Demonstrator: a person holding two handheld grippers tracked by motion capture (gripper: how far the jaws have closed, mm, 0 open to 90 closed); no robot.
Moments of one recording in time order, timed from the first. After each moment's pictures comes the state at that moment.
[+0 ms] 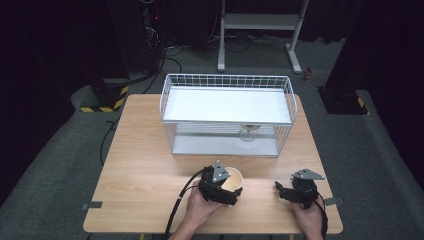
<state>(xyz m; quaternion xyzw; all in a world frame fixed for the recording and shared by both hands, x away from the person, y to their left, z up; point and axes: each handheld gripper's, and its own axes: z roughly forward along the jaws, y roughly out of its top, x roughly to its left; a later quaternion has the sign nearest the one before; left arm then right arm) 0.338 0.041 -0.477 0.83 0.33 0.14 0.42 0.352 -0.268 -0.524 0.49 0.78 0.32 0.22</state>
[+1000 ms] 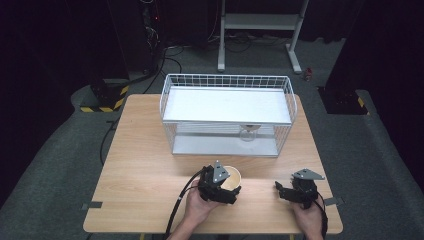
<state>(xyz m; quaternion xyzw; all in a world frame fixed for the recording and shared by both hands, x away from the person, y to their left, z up) 0.339 0.043 -0.477 0.83 0.34 0.17 0.41 0.352 -0.268 -0.524 0.49 0.78 0.32 0.22</state>
